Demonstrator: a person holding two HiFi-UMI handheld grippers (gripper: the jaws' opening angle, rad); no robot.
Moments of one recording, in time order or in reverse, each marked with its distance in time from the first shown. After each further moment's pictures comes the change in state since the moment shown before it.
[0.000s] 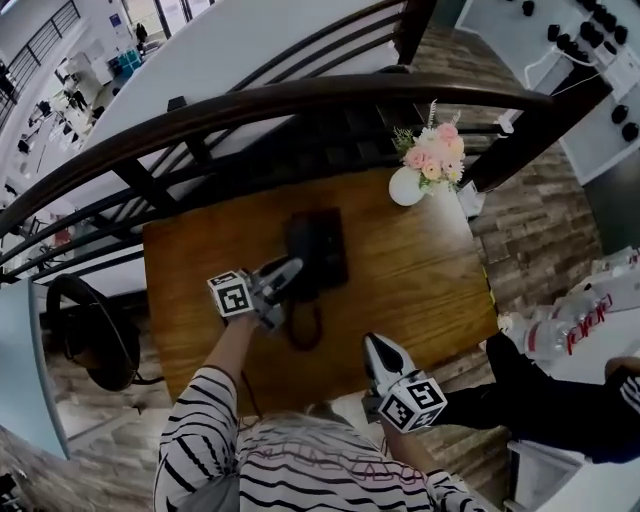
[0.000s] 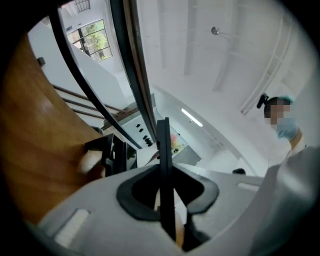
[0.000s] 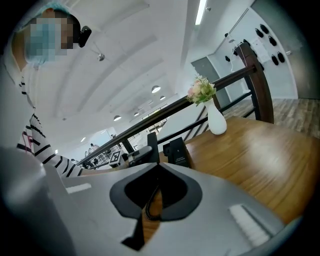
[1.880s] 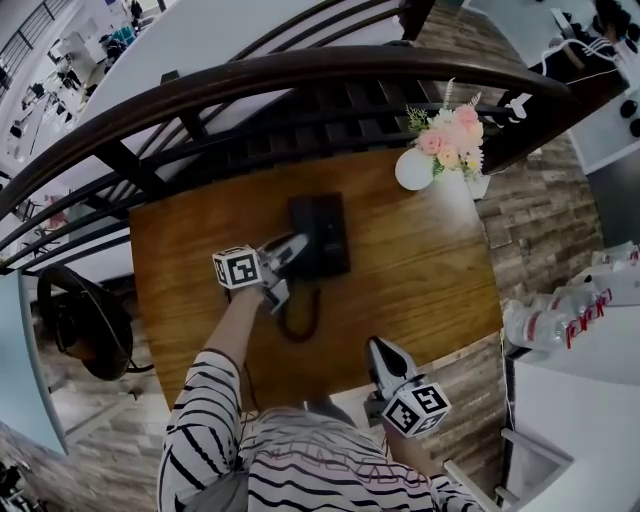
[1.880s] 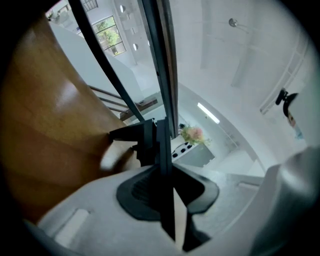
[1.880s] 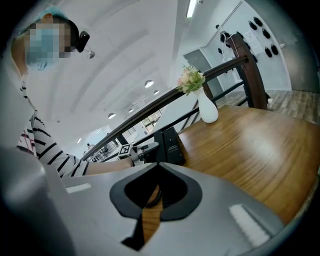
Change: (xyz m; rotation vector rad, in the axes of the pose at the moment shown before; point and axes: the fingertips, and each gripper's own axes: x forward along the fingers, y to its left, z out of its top) left arm 0.023 0.093 -0.020 -0.074 0.069 0.151; right arm 0.006 -0.031 -0.033 0.072 0.061 -0.034
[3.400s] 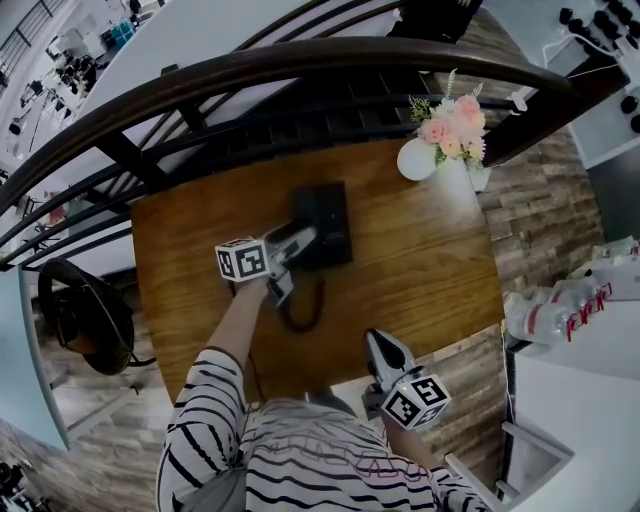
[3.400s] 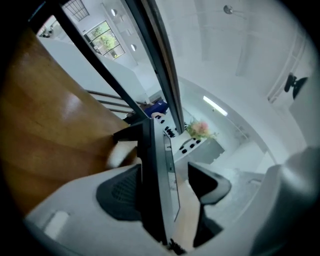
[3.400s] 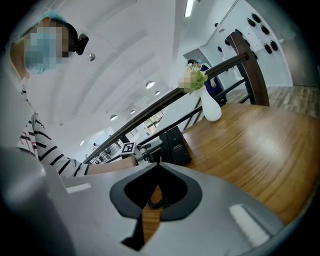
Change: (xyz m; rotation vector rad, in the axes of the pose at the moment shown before) left arm -0.004 -0.002 -0.004 0.048 0.037 0.125; right arm 0.001 0.017 -0.004 0.018 -0.005 0.033
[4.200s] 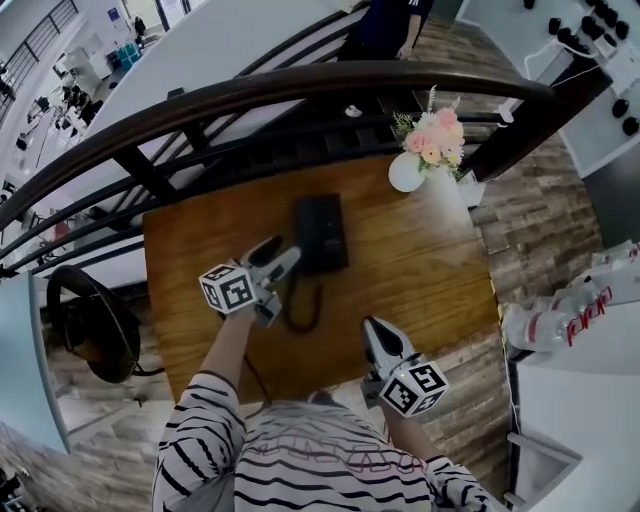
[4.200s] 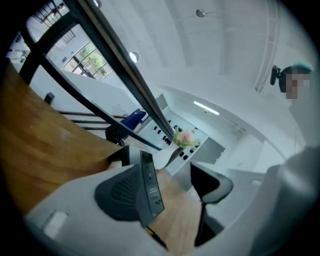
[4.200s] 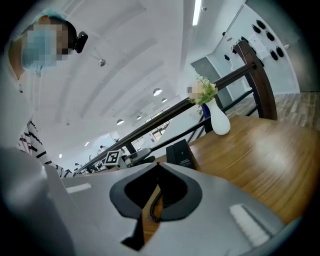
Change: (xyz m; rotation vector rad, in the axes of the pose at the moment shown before) left arm -0.063 -0.076 0.018 0.163 -0.109 0.012; right arm -0.010 0.023 0.036 -0.065 -0.081 0.051
